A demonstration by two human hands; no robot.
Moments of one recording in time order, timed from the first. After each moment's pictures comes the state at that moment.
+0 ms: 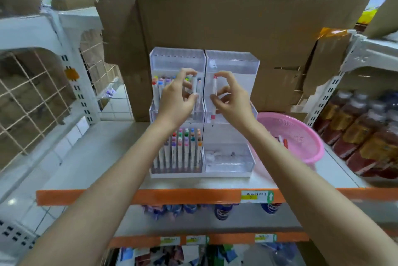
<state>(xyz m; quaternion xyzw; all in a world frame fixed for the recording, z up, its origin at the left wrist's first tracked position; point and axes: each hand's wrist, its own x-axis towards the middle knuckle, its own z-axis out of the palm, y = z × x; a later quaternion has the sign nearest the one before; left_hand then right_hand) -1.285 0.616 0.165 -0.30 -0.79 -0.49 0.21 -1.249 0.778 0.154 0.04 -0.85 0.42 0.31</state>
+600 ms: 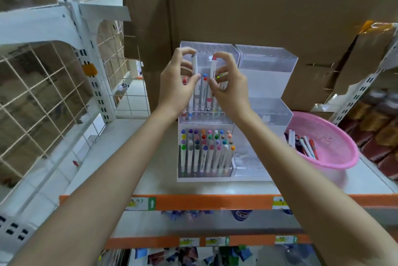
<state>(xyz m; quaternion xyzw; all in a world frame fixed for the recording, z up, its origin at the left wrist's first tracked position) -1.348 0.556 0.172 -0.30 -0.74 -0.53 0.27 -1.311 0.693 0.165 0.07 -0.83 0.38 0.40</state>
